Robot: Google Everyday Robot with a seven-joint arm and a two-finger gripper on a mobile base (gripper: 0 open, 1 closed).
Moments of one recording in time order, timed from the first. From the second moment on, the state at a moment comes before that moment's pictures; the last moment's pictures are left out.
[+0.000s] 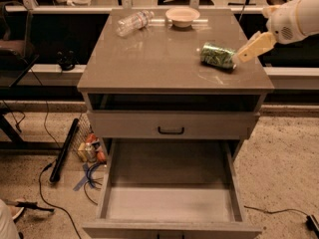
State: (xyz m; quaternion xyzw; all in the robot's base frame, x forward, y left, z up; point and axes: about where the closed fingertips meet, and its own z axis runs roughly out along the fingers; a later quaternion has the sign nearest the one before) arm 0.705 -0.252 0.937 -0.46 0.76 0.06 0.45
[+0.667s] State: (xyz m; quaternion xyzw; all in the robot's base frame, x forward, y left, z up) arm 0.664 -0.256 0.977 -0.46 0.74 0.02 0.49
